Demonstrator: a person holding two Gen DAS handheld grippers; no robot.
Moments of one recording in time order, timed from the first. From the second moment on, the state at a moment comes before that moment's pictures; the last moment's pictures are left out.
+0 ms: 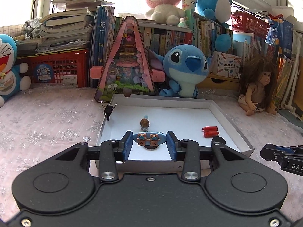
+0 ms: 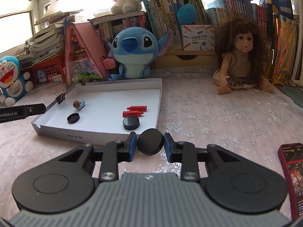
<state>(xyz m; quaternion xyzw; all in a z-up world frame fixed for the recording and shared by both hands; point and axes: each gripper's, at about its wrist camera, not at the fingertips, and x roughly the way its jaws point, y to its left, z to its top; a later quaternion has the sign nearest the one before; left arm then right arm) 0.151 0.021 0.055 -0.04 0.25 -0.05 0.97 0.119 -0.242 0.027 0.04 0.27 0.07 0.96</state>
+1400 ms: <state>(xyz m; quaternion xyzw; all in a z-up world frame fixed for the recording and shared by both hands) 0.360 -0.004 0.003 -0.01 0.37 -0.05 0.93 0.320 -0.211 0.006 0.09 0.37 0.12 0.92</state>
